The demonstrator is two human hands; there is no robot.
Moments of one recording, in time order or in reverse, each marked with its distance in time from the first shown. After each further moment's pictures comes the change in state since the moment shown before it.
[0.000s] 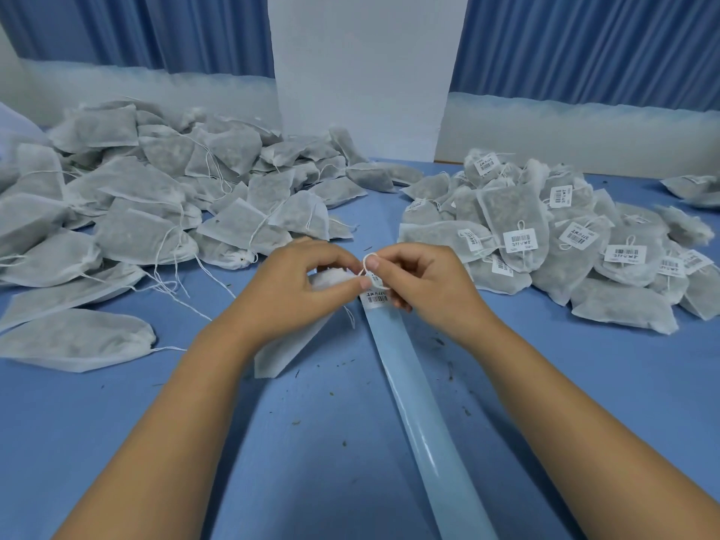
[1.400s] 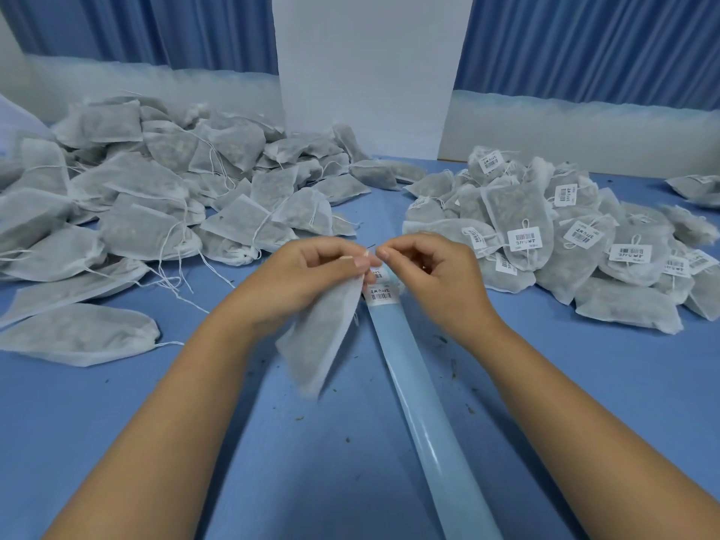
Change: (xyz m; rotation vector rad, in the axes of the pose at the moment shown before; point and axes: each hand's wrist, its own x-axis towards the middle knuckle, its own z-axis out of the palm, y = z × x) left_hand -0.001 0.012 -0.004 -0.621 -0.179 -0.185; right_hand -0.002 0.003 -0.002 -0.236 0.178 -0.166
